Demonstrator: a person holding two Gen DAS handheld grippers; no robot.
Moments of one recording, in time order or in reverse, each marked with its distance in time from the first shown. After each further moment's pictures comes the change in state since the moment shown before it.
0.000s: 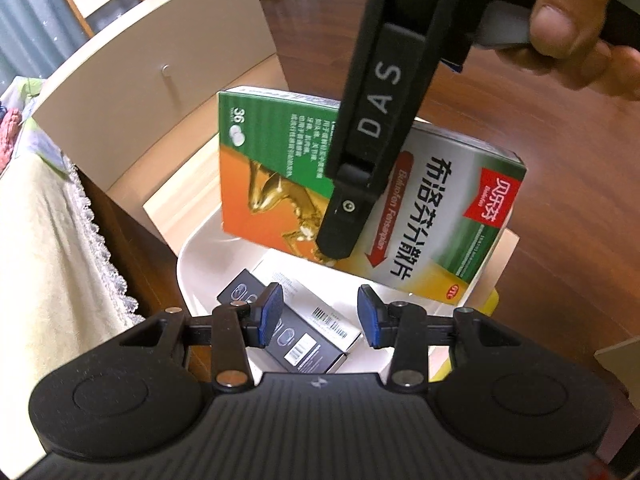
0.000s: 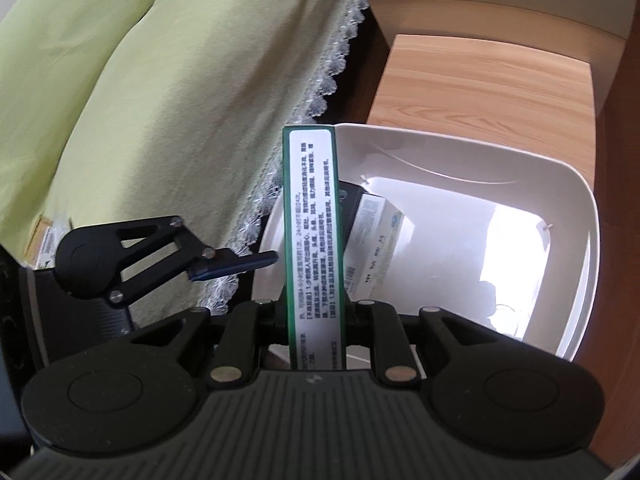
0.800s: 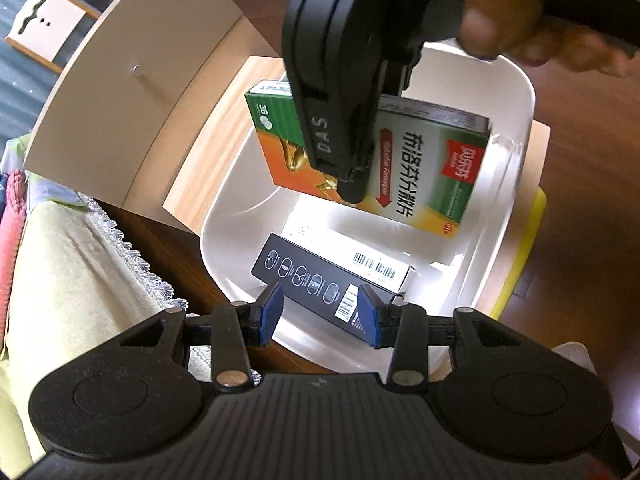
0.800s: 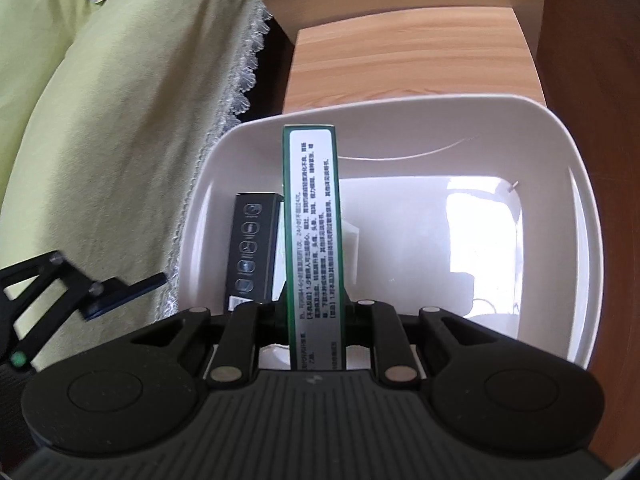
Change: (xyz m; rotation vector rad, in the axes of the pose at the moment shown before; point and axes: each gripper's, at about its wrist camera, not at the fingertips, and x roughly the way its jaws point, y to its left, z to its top) left arm 0.044 -0.009 0.001 0.289 0.162 0.129; right arm 0.051 -0.035 -0.014 0.220 -0.086 -0.147
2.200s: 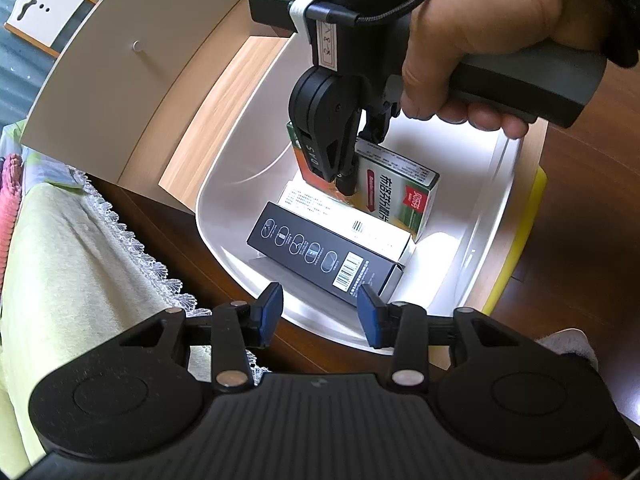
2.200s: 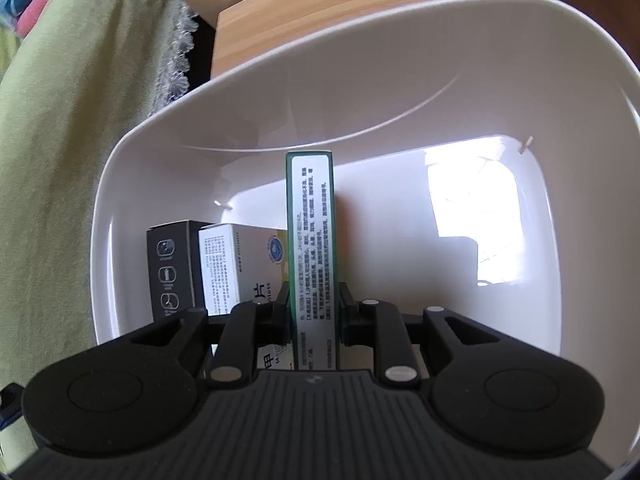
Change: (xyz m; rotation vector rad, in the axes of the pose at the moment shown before) left arm -0.021 -0.011 -0.022 -0.023 0.026 -0.014; right arm 0.077 -0.026 0.009 0.166 0.011 -0.036
